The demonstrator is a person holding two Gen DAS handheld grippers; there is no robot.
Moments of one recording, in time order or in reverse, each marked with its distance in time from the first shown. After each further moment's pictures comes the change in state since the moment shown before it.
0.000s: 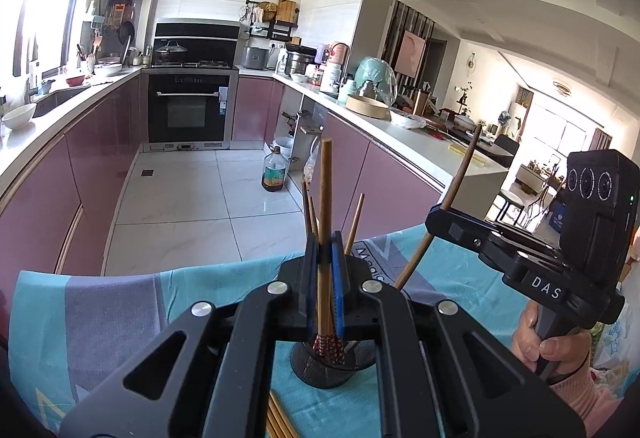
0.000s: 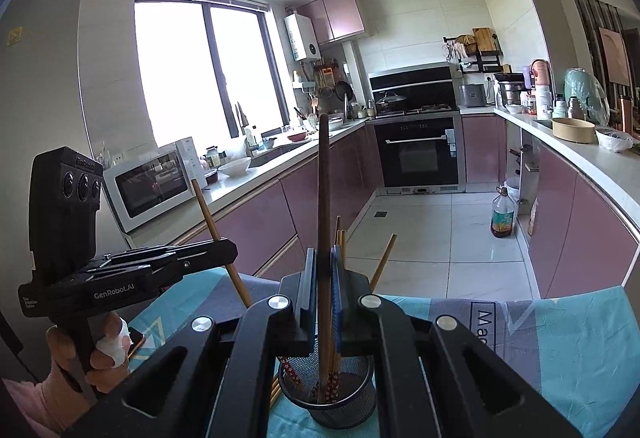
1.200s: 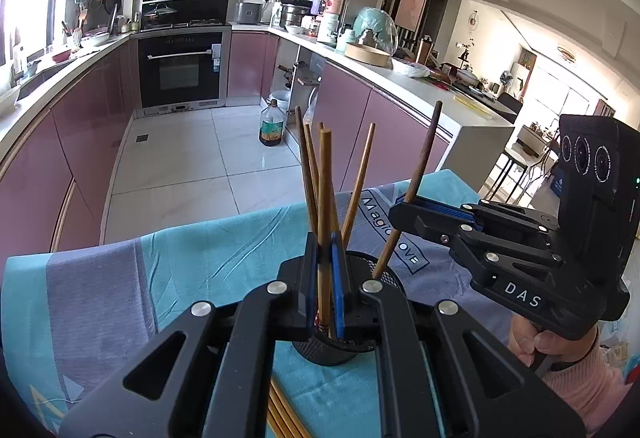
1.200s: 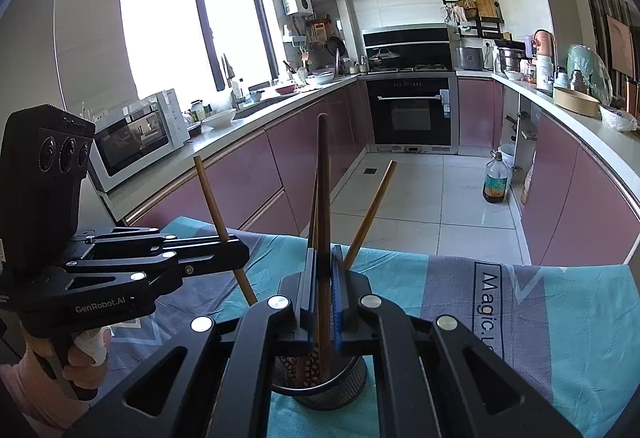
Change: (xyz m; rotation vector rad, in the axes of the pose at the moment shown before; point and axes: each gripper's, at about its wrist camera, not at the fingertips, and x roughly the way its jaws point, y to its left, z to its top) left arm 0.064 0.017 0.001 0.015 0.179 -0.006; right arm 0.045 -0.005 -0.025 -0.012 0.164 -0.048
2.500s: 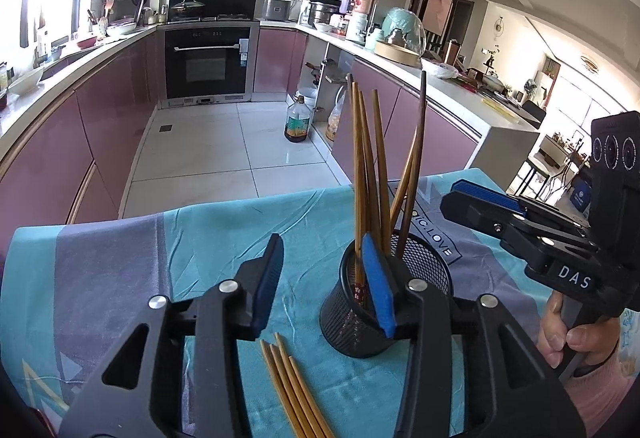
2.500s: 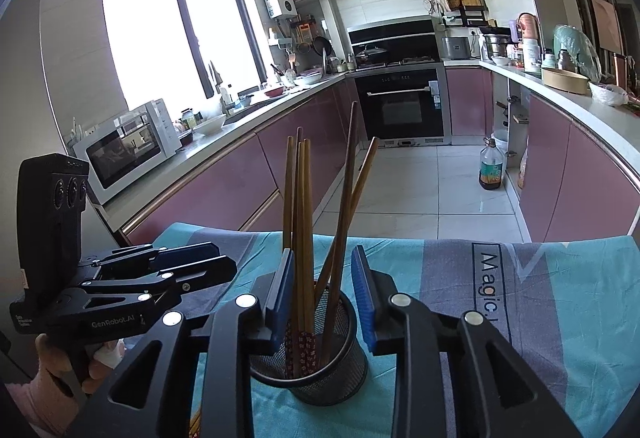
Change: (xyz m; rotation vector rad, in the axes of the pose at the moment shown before) left arm 0.021 0.029 -0.023 -0.053 -0.017 0.093; right arm 0.000 -0.011 -0.017 0.070 -0.009 0.002
